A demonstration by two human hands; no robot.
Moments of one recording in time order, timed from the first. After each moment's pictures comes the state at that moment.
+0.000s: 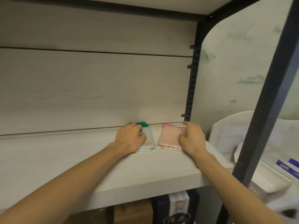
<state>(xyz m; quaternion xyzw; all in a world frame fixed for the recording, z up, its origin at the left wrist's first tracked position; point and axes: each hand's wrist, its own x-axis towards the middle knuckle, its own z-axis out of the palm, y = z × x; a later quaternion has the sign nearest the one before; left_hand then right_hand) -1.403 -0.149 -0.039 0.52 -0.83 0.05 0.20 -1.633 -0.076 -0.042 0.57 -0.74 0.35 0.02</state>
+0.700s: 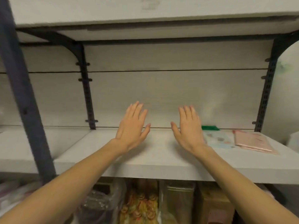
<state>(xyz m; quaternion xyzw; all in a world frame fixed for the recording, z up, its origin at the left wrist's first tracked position) -1.090 -0.036 0.017 0.50 -0.77 0.32 0.26 -1.317 -0.035 0.008 0.71 -0.58 0.36 0.16</state>
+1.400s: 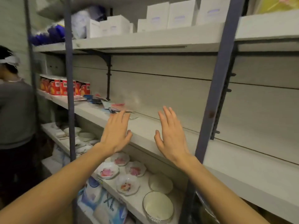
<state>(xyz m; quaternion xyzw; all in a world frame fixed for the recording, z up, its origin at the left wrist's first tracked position) -0.596 0.161 -0.012 0.76 -0.54 0.30 0.22 -0.803 0.064 0.000 0.87 -0.24 0.40 0.14</state>
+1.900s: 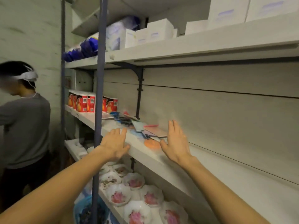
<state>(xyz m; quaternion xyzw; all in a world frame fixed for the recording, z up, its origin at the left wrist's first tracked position) -0.316 0.119 0.004 0.87 -0.46 0.18 0.06 -0.509 -0.037 0.013 0.90 -0.29 0.32 0.02</state>
